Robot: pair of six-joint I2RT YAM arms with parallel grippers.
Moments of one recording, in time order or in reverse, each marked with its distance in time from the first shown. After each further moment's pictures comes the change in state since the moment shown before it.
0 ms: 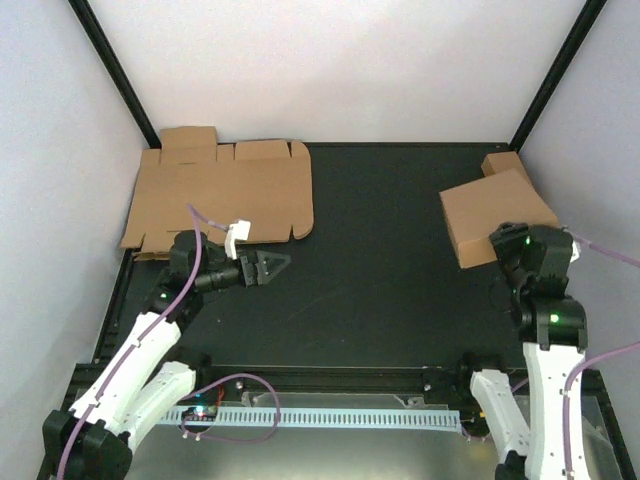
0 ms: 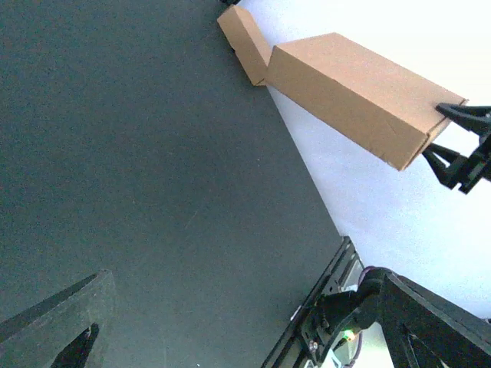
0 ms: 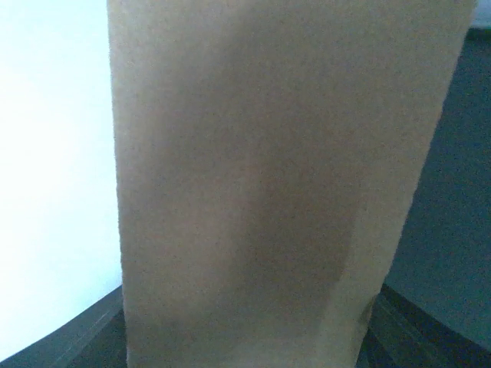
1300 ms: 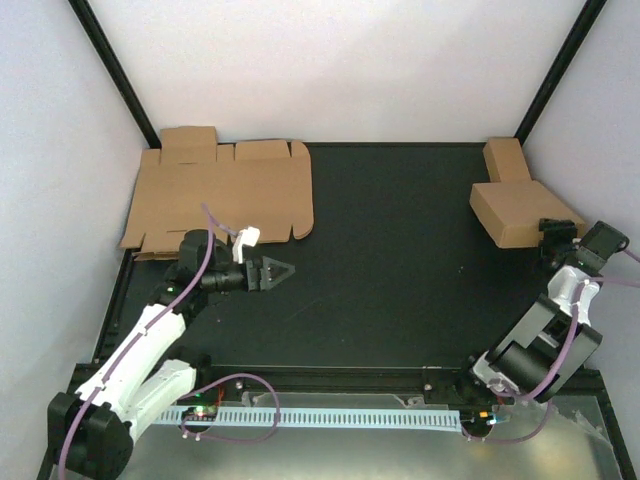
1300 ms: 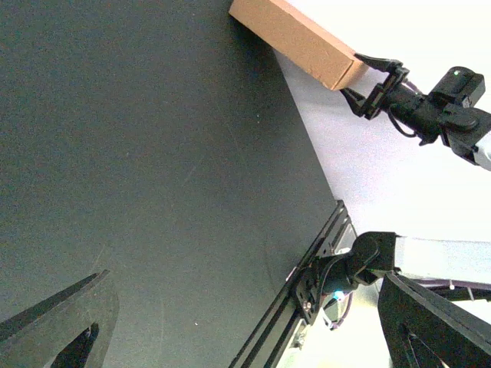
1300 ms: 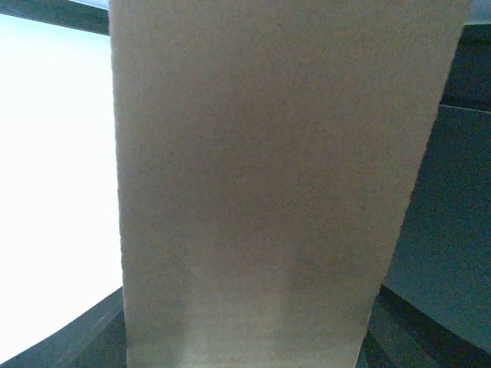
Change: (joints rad) left arm 0.000 0.071 -0.018 -0.052 0.091 0.053; right arm -0.696 0.677 -0.174 0.683 -0.610 -0.092
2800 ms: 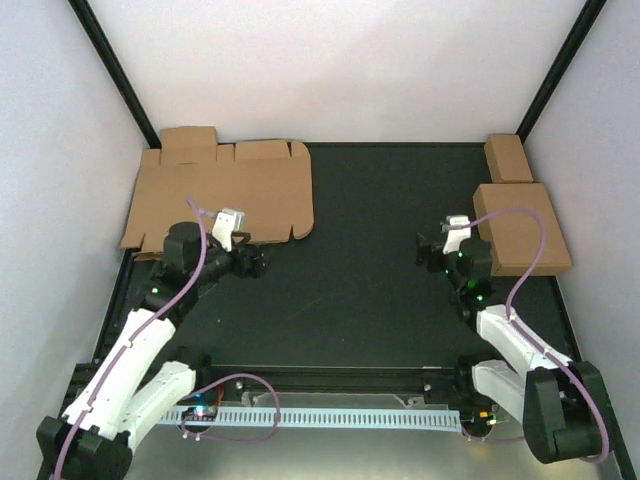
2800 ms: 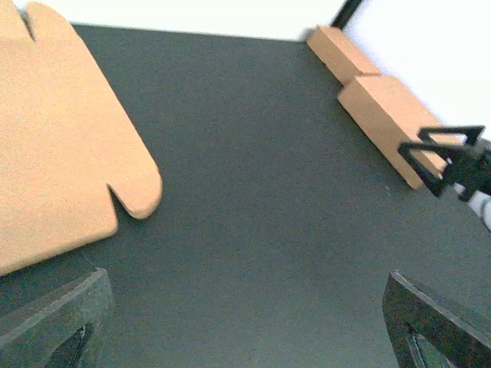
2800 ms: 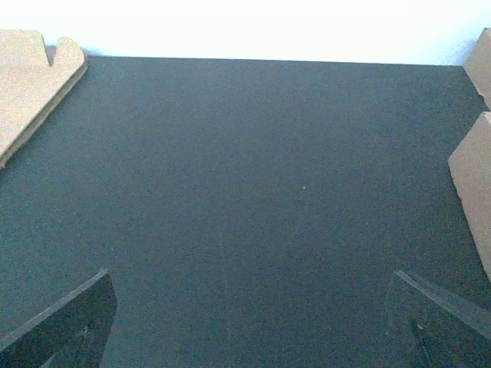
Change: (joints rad) left arm 0.000 -0.037 0.172 -0.157 -0.387 0.314; right arm 0.926 -0.296 -0.419 0.425 0.496 -0.866
